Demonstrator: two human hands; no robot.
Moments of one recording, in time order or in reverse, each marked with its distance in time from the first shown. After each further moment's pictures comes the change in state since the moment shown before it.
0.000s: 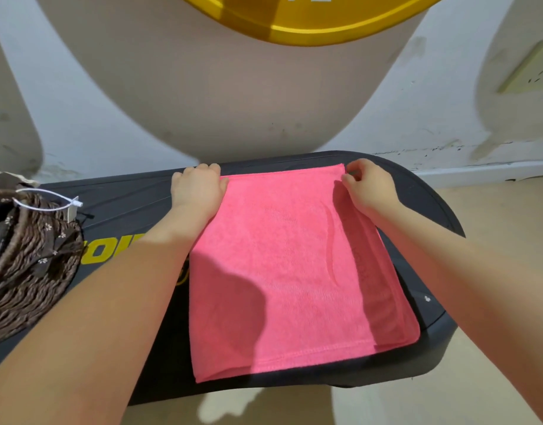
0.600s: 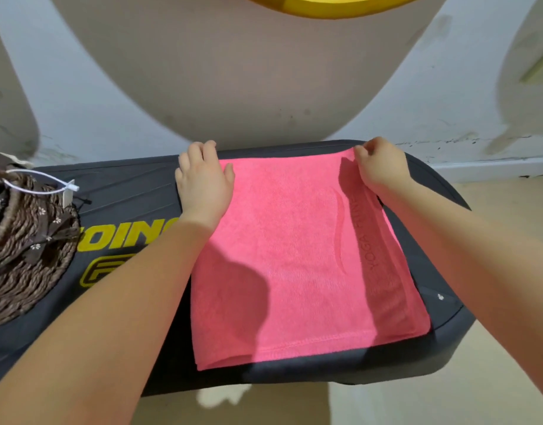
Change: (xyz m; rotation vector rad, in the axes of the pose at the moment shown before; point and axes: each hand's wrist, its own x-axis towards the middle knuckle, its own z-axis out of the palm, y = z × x) left_hand -0.014 0.009 0.018 -0.344 0.205 -0.161; right_hand 0.025 -0.004 0.003 -0.028 0.007 0.037
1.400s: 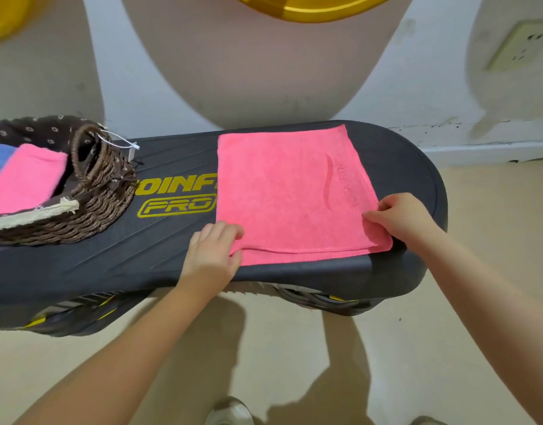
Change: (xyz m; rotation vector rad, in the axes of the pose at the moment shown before) left_hand -0.210 -0.049 -0.048 -0.019 -0.071 0.378; right_hand -0.169 0.058 -0.054 -0.030 -0.247 0.084
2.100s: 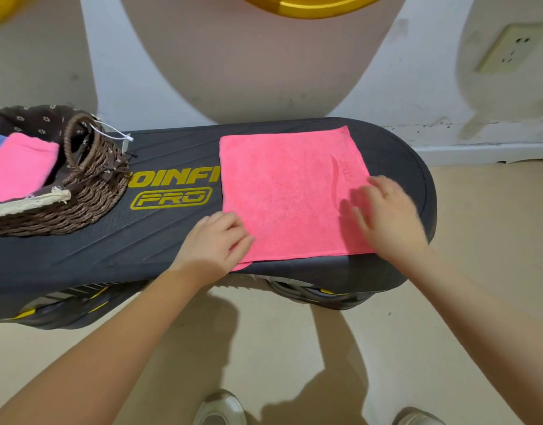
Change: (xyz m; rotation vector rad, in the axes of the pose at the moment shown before) left_hand 0.010 0.014 -0.017 -0.061 -0.020 0.228; right_hand -0.028 0.008 0.012 -0.363 0.342 -0.527
